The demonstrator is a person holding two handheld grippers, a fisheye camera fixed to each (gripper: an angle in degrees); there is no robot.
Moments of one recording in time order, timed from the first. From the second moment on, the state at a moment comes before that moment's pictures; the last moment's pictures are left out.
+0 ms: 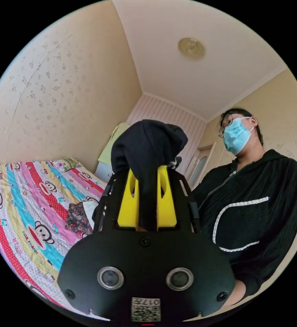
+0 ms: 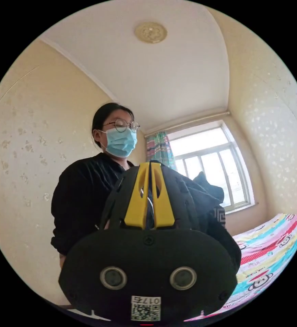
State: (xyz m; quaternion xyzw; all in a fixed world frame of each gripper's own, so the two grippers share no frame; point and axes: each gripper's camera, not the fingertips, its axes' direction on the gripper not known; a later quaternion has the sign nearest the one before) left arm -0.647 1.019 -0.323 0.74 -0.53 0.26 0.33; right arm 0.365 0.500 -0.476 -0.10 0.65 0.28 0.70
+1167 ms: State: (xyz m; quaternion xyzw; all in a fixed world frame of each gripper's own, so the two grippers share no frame) left arm -0.488 0.896 -0.387 0.41 -0.17 0.78 0.44; right arm 0.458 0.616 -0.584 0.12 0.95 0.27 0.08
